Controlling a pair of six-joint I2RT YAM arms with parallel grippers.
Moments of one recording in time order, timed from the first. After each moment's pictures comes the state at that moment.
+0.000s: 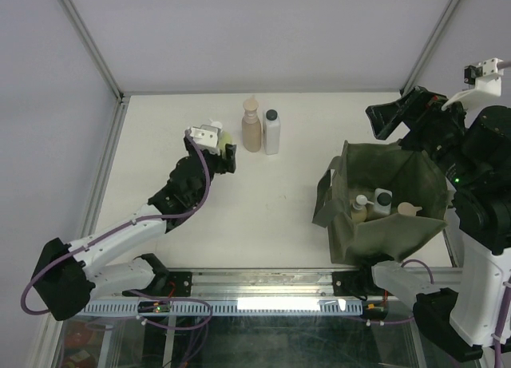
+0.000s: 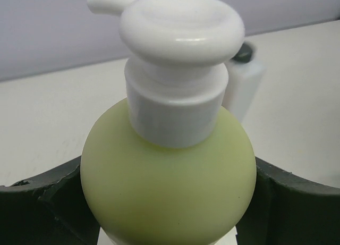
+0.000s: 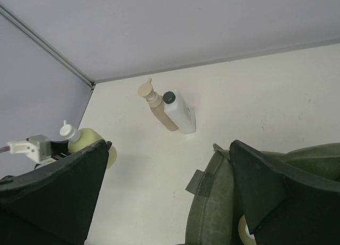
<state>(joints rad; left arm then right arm) -0.76 1.08 0.68 0.37 -0.49 -0.02 0.22 1.02 1.94 -1.07 -0.04 0.40</state>
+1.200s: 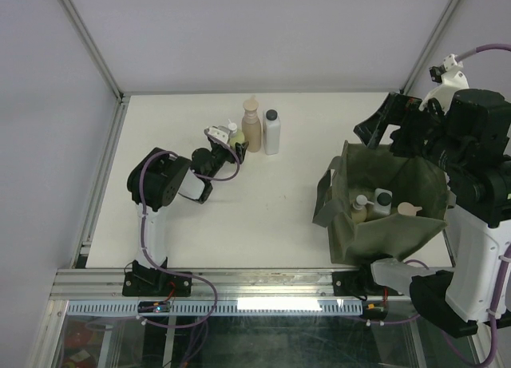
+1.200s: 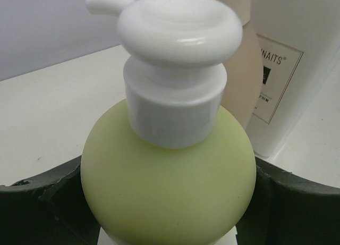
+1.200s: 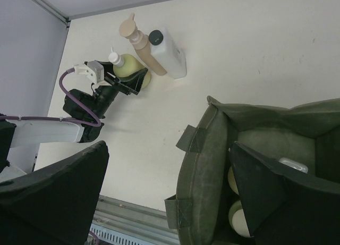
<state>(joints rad) -0.41 2.10 0.78 1.40 0.11 0.01 0.22 1.15 2.10 -1.38 -0.11 0.35</state>
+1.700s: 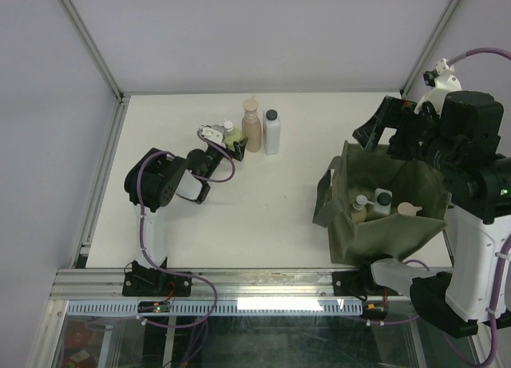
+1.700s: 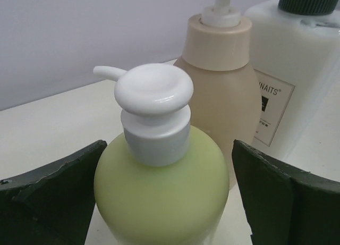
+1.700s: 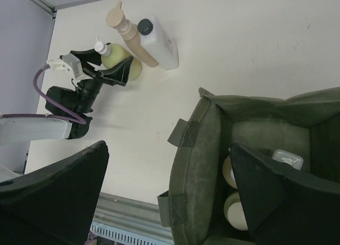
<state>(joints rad) -0.39 2.12 0.77 1.52 0.12 -0.01 0.22 1.14 2.05 -1.39 -0.09 0.34</state>
